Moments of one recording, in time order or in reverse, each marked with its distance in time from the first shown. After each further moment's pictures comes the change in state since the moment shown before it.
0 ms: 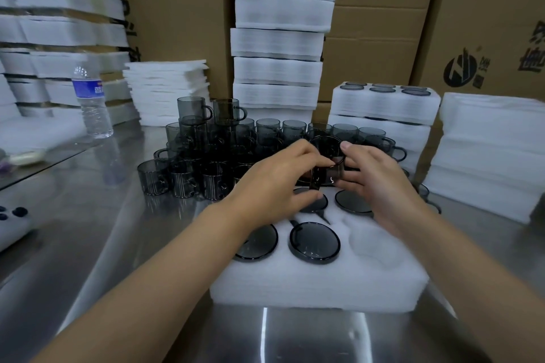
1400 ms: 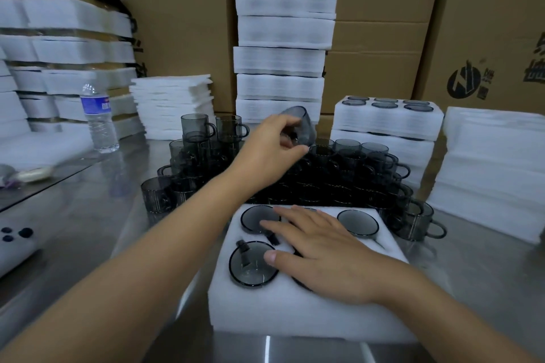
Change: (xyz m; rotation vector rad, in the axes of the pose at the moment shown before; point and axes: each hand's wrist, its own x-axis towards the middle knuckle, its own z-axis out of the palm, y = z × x) left_hand 0.053 -0.021 -0.029 -0.171 0.204 -0.360; right_hand -0.046 0.006 0.036 -1.203 -0.763 -0.281
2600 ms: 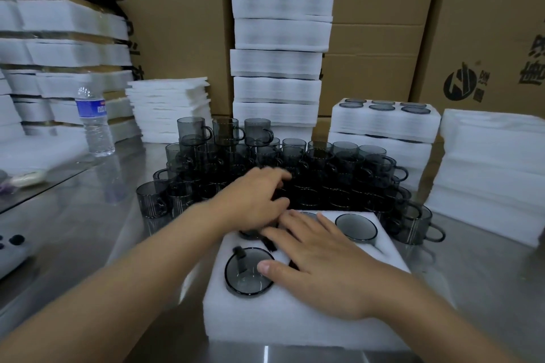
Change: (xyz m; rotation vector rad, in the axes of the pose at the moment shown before) left_hand -0.027 -0.034 0.004 0.395 -0.437 -0.012; right_hand -0.004 -0.009 -0.003 -0.094 -0.010 -0.001
